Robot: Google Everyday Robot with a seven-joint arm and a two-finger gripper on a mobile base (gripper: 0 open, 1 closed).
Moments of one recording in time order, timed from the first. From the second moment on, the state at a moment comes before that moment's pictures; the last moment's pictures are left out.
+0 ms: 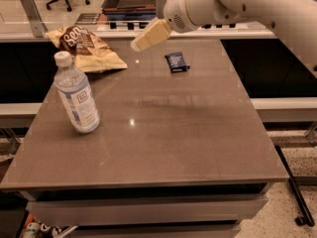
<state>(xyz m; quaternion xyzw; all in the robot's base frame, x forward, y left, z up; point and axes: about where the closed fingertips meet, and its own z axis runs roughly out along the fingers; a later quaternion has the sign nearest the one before) 0.690 0.011 0.998 -0.49 0.69 0.12 0.52</state>
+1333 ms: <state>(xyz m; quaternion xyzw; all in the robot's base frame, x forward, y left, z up) 0.761 0.155 0.905 -0.53 0.68 0.20 0.46</state>
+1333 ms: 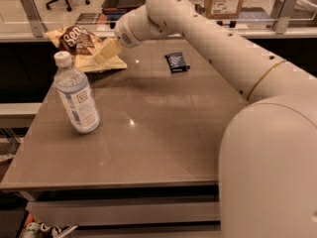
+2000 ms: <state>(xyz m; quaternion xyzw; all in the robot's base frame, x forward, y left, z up) 0.738 0.225 0.883 -0.56 0.64 0.27 0.45</state>
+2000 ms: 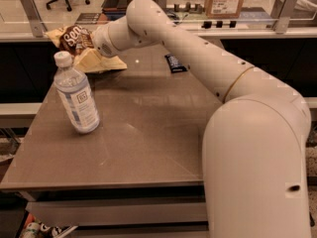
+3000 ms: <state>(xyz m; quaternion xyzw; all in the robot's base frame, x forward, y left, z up) 0.728 0.246 0.857 -0.57 0.64 0.29 0.43</state>
